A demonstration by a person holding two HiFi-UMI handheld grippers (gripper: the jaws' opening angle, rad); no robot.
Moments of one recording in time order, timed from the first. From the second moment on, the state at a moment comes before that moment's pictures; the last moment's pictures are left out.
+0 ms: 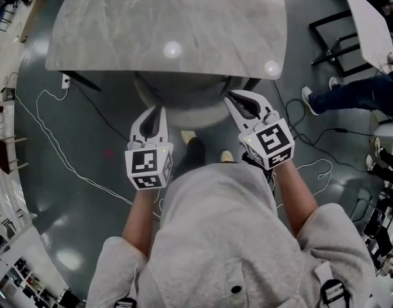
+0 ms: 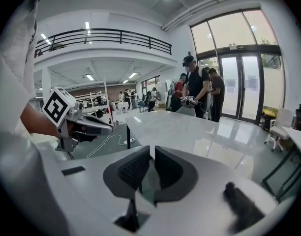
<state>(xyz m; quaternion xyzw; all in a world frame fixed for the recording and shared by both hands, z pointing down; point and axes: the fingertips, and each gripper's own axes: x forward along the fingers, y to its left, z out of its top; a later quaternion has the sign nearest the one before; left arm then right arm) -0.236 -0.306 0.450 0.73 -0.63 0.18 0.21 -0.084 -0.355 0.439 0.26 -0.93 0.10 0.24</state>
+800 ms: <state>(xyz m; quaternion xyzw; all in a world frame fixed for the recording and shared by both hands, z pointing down) -0.192 -0.253 0.607 0.87 -0.13 0.41 0.22 -0.095 -0.274 0.615 -0.04 -0.85 0.01 0.53</state>
